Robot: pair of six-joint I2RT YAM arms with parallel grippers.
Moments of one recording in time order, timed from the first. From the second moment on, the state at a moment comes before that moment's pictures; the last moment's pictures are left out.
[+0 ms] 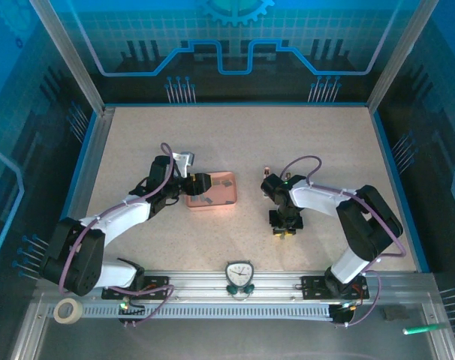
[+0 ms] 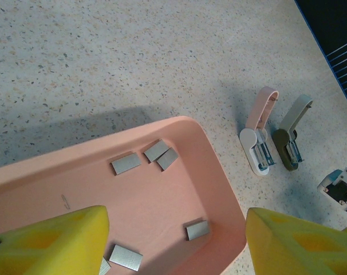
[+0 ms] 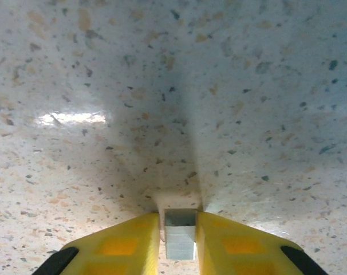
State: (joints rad) left arm -0.33 1.34 0.64 0.10 0.36 -0.43; right arm 0.60 1.64 0.89 -0.93 -0.08 0.66
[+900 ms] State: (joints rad) left arm -0.33 1.40 0.64 0.25 0.39 -0.41; right arm 0.59 1.55 1.01 -0.73 0.11 0.67
